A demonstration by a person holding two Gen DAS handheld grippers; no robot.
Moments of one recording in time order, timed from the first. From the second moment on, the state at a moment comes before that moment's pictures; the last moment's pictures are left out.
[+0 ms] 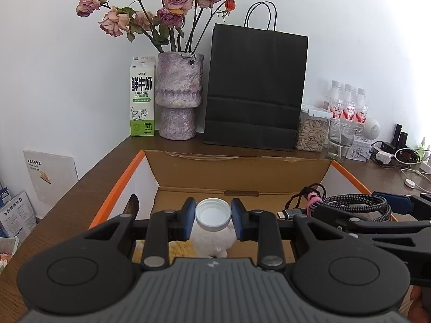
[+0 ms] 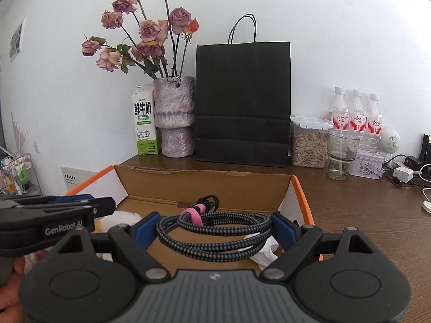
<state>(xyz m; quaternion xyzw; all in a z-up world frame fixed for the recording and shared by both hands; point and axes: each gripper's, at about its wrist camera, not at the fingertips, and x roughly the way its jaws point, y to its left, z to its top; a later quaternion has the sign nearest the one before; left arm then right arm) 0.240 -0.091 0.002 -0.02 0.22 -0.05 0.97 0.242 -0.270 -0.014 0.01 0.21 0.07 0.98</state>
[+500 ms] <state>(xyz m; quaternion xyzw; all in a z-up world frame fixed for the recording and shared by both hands) 0.238 -0.077 0.004 -0.05 0.19 -0.01 0.98 0.244 -0.282 -0.021 0.06 0.23 0.06 0.97</state>
